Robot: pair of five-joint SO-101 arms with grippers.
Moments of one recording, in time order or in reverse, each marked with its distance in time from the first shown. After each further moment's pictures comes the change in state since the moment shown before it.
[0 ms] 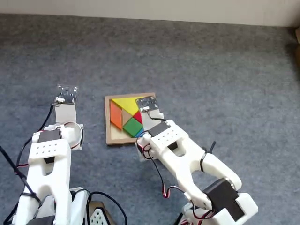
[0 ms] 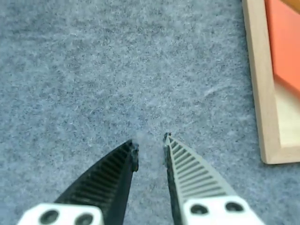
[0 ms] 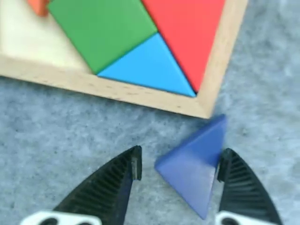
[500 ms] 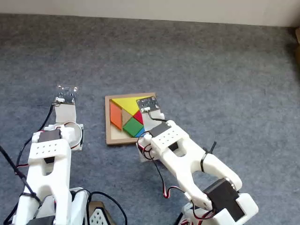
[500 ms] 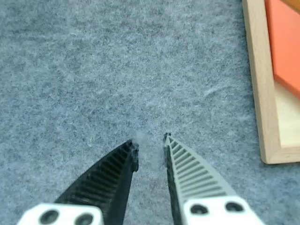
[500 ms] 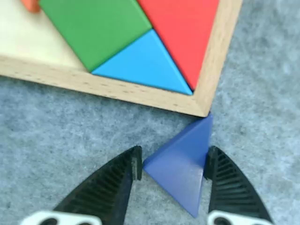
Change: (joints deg) left arm 0.0 0.0 0.0 0.0 0.0; right arm 0.4 0.0 0.8 -0.3 0.3
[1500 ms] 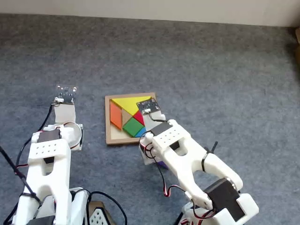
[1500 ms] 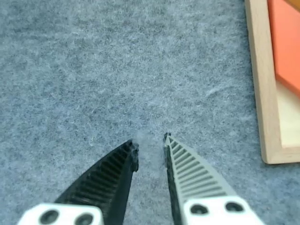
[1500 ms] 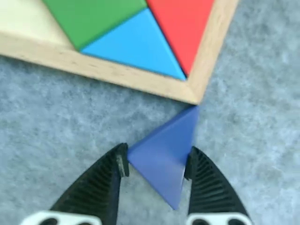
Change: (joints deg) left arm -0.4 0.0 0.0 0.0 0.0; right arm 1.1 0.0 0.0 4.4 4.0
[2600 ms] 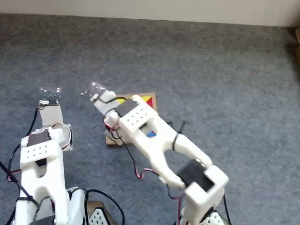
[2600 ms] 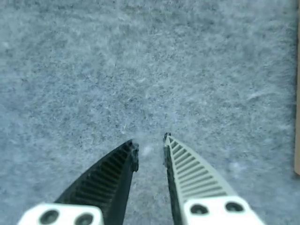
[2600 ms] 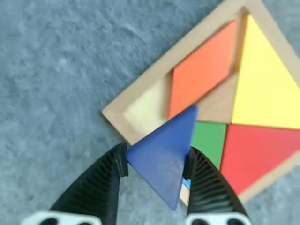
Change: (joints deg) left arm -7.5 -0.5 0.0 0.0 0.8; right arm -9.1 19.6 -39.3 8.0 26.1
